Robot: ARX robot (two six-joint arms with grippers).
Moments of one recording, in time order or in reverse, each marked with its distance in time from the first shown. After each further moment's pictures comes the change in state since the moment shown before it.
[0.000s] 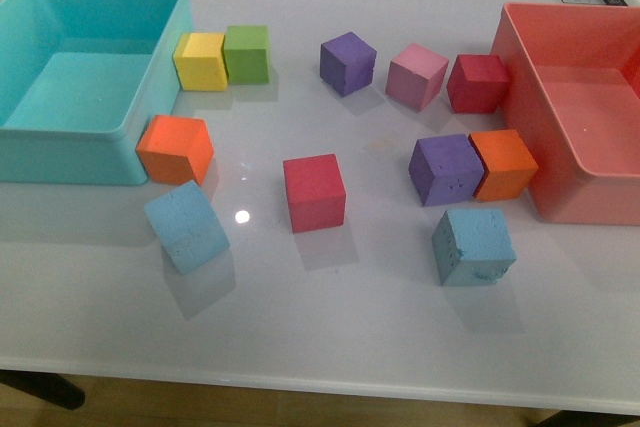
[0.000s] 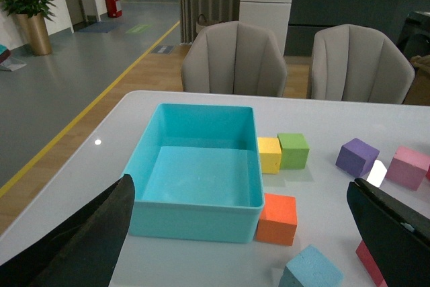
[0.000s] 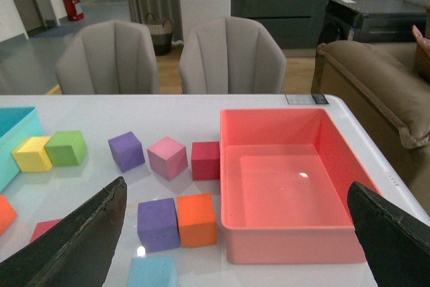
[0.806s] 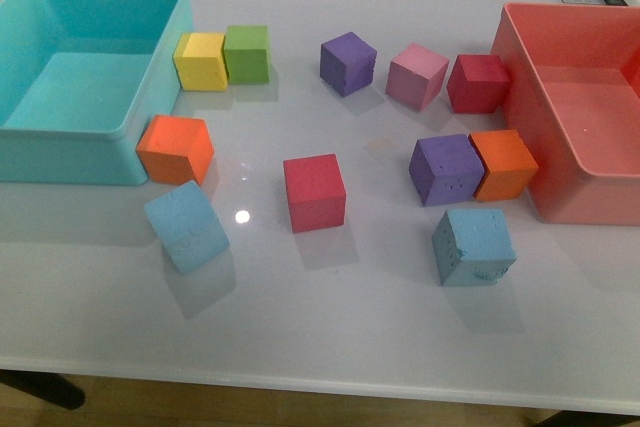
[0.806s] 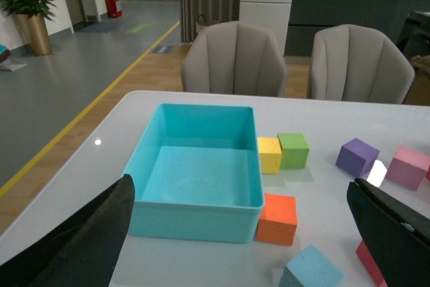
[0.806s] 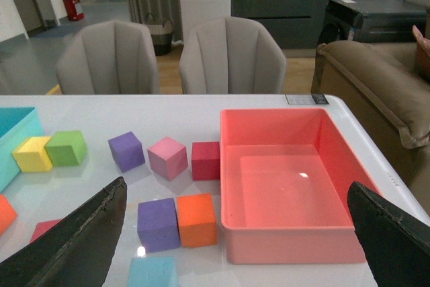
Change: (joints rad) left arm 0.000 0.000 0.000 0.000 0.000 0.000; right arm 0.000 0.000 0.000 0.000 0.000 0.000
